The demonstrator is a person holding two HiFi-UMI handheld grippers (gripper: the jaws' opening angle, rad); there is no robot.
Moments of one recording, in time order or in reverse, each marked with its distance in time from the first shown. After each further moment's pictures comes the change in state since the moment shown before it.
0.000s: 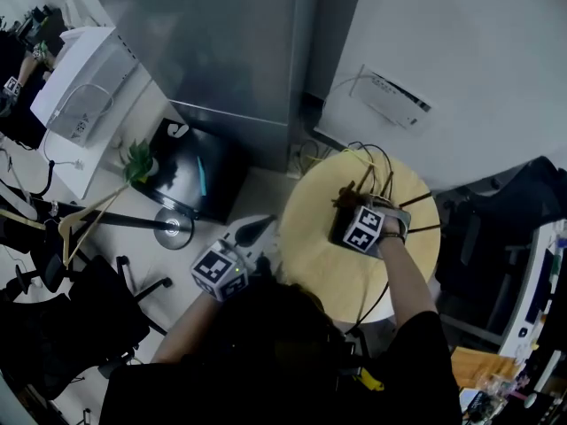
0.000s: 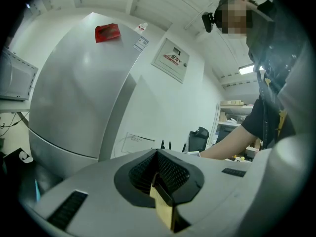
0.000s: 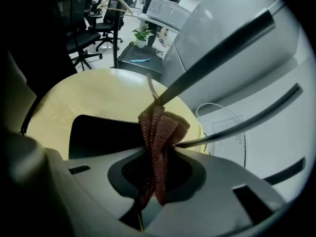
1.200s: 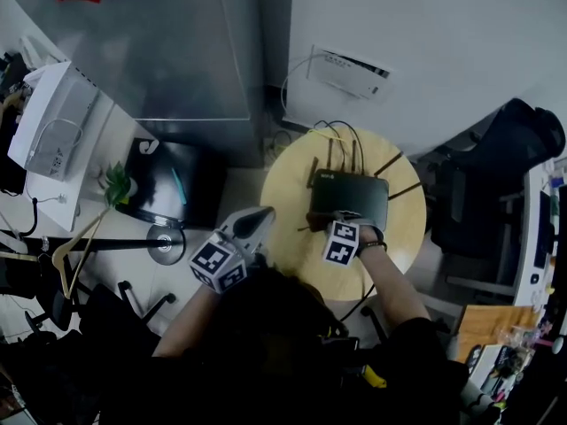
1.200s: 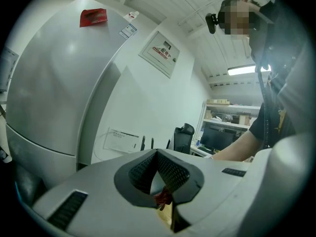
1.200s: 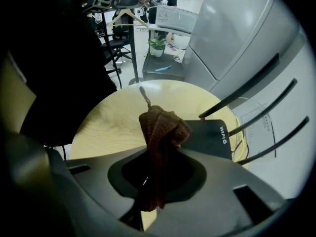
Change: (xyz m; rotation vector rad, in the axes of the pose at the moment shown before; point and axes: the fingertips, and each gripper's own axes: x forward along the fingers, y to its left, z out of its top) left arm 0.035 -0.044 -0.013 0.040 0.063 -0.170; right arm -0.054 0.124 -0.004 0.057 -0.043 0.272
